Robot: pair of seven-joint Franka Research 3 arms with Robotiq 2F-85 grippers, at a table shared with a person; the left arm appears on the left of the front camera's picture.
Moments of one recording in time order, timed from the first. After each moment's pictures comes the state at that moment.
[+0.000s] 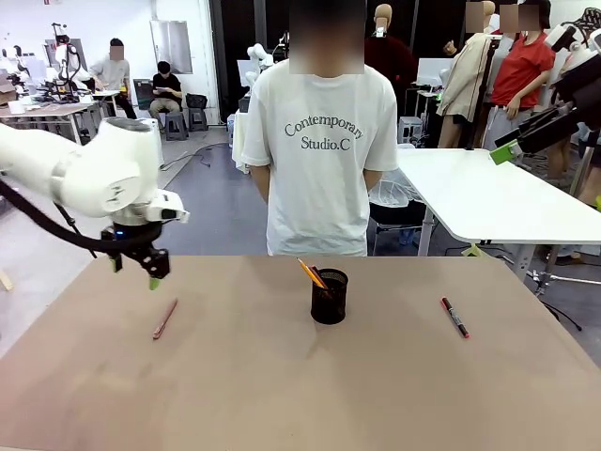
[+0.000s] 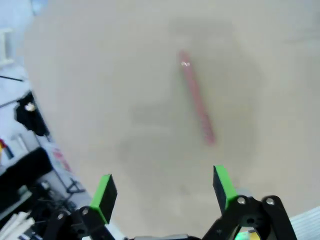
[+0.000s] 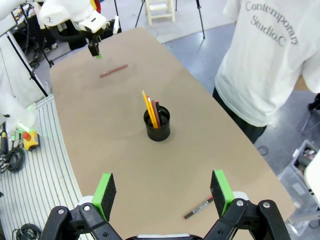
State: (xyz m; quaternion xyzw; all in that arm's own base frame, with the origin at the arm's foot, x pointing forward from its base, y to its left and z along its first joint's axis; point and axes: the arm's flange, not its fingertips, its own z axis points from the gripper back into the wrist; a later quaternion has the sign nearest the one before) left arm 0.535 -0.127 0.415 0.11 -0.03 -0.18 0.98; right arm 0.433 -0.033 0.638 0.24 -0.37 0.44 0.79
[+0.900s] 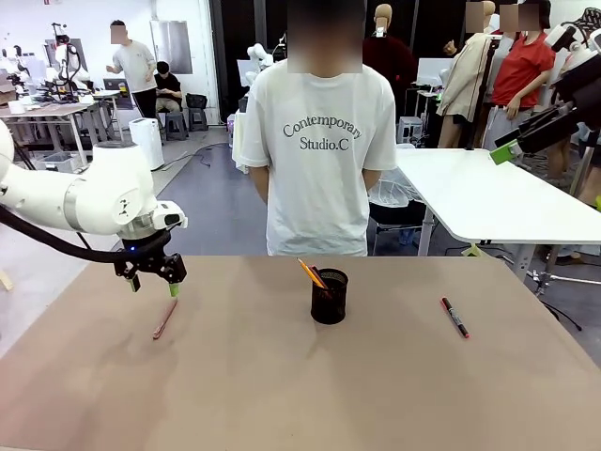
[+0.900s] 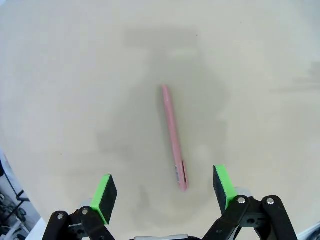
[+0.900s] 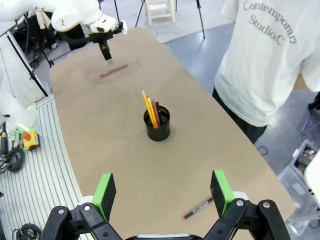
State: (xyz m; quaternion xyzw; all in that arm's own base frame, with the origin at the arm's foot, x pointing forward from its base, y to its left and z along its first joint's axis) left arm 0.565 -0.102 0.369 0.01 -0.06 -0.10 0.99; right arm 0.433 -0.033 0.638 0.24 -0.37 0.44 0.79
